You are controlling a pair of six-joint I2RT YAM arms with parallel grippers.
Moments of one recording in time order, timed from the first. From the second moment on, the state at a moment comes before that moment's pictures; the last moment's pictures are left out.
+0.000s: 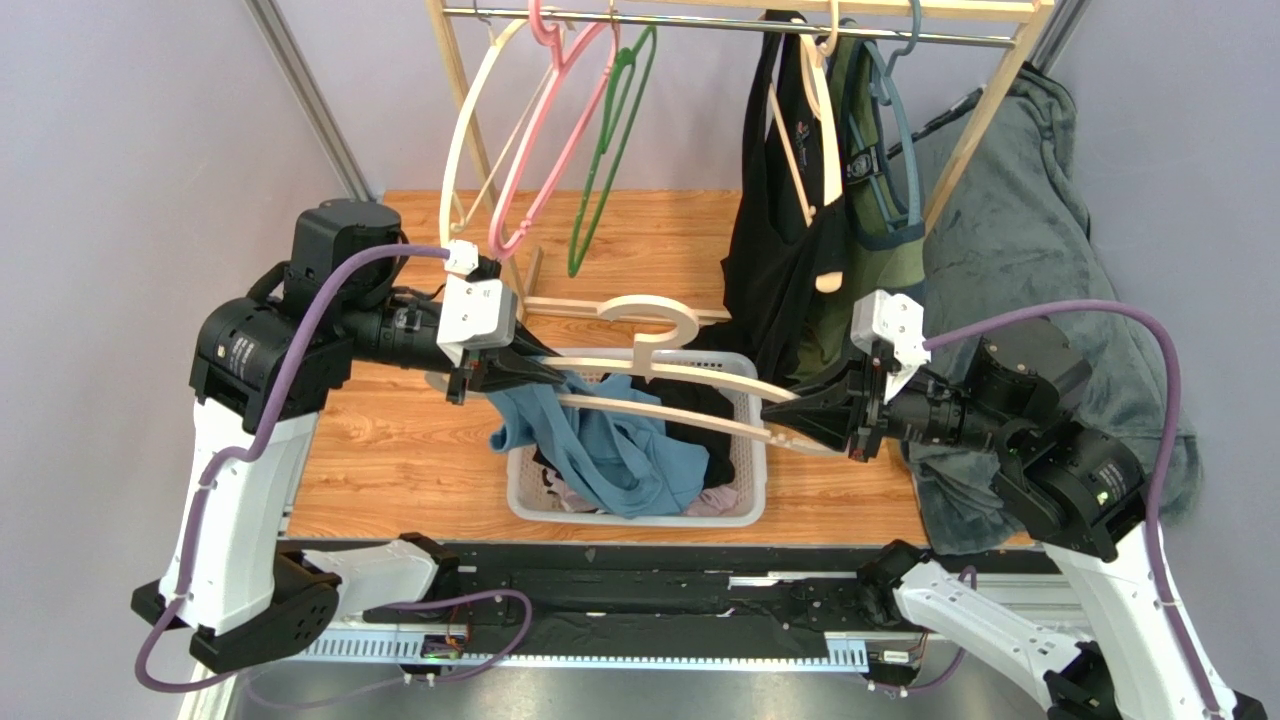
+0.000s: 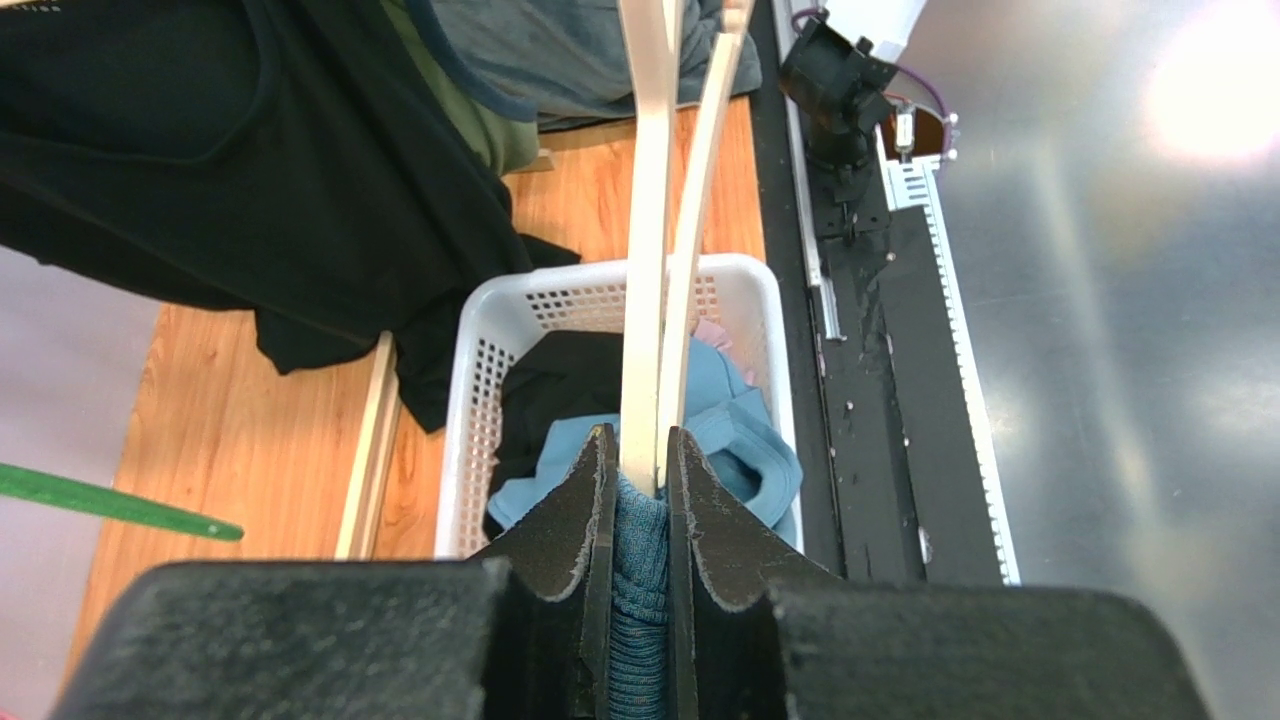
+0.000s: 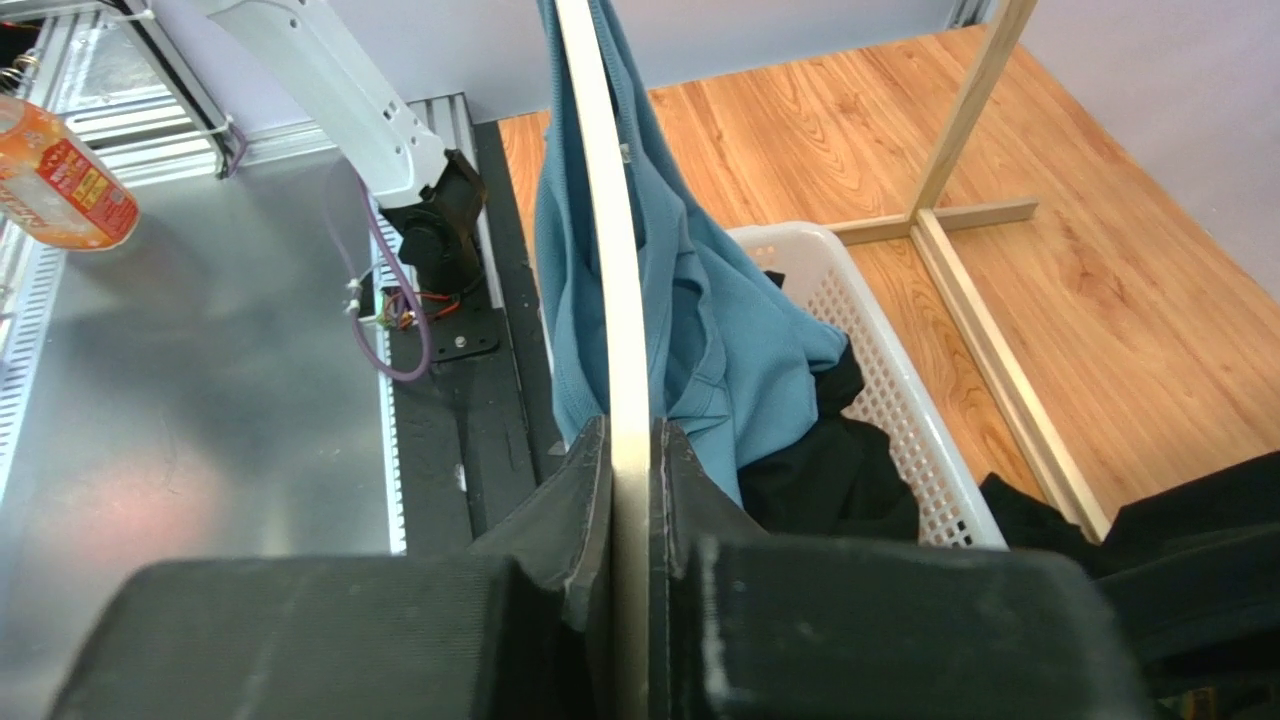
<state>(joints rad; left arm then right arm) -0.50 1.20 1.97 -1.37 0.96 0.73 0.60 0.79 1.40 -0.80 -0.68 -0.10</state>
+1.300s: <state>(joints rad) -0.50 1.08 1.66 -0.95 0.57 0.33 0.59 0.66 1.40 -0.86 -0.43 0.05</state>
